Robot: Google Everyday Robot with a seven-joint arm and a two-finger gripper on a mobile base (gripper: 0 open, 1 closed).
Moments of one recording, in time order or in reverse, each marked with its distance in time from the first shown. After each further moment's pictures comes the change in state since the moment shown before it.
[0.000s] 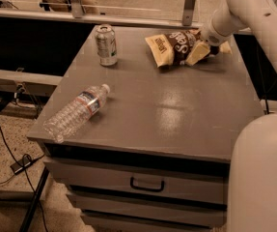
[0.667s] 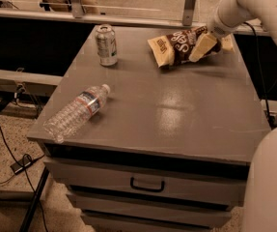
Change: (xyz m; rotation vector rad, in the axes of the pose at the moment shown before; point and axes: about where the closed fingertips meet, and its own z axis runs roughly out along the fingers) arm -0.014 -0.018 -0.046 0.108 -0.014 -0.016
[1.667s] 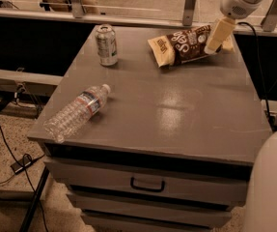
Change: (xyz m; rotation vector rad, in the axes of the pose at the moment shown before) arm -0.005 0.002 -0.080 -0.088 0.068 -0.112
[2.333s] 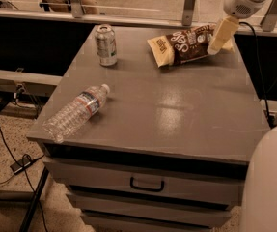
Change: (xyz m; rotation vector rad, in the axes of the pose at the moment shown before) arm 0.003 0.004 -0.004 -0.035 -0.002 0.009
